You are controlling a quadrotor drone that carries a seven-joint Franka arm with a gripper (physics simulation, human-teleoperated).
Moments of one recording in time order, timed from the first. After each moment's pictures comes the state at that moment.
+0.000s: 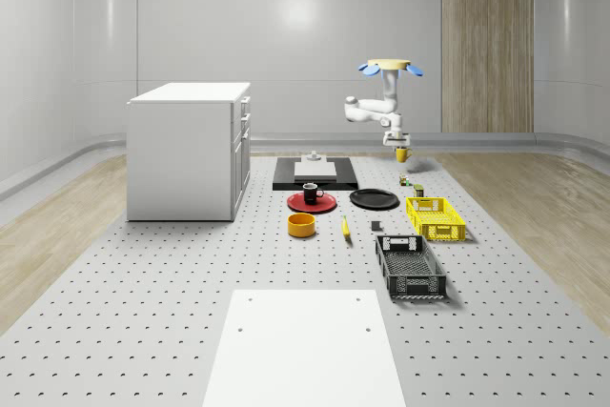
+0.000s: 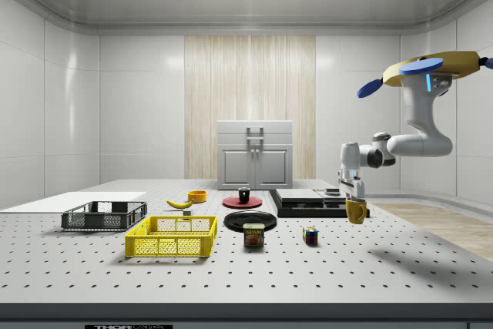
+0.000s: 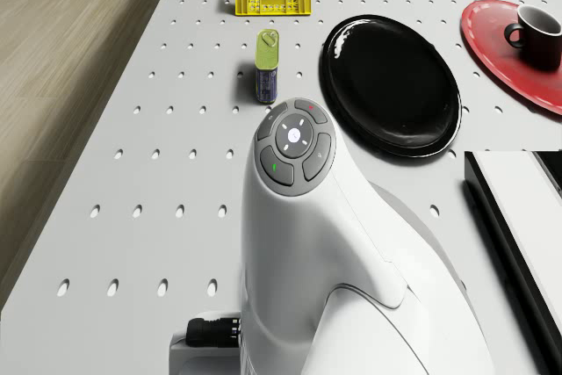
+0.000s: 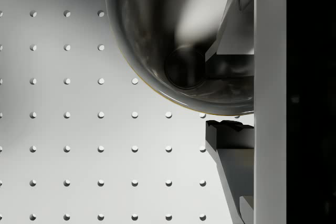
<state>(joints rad) -1.20 -1.54 1.36 -2.81 -1.78 1.61 1.66</state>
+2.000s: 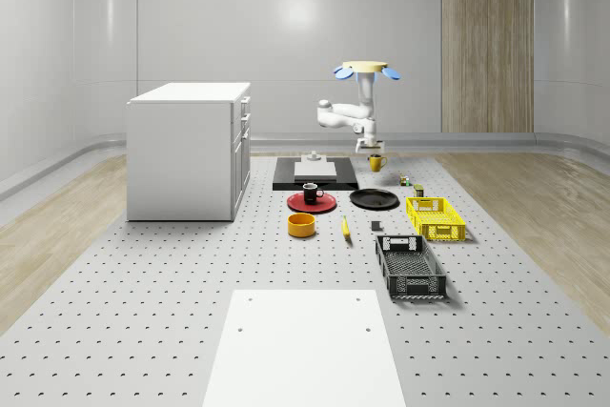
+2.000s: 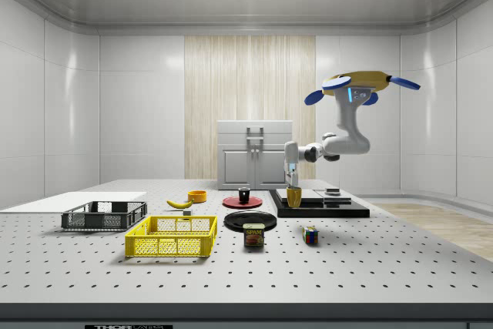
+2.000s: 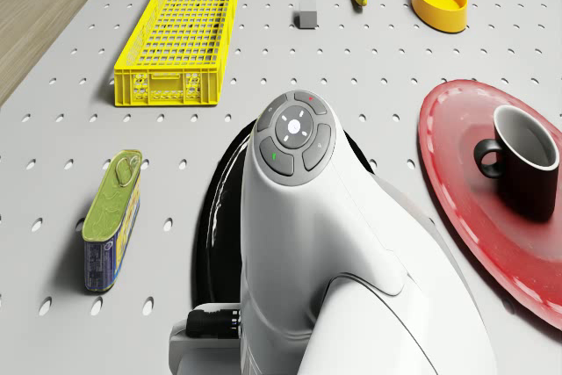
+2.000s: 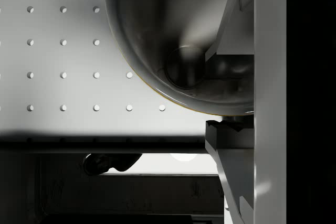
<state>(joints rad) -1.21 -1.57 1.38 -2.81 -1.75 1.63 1.67</state>
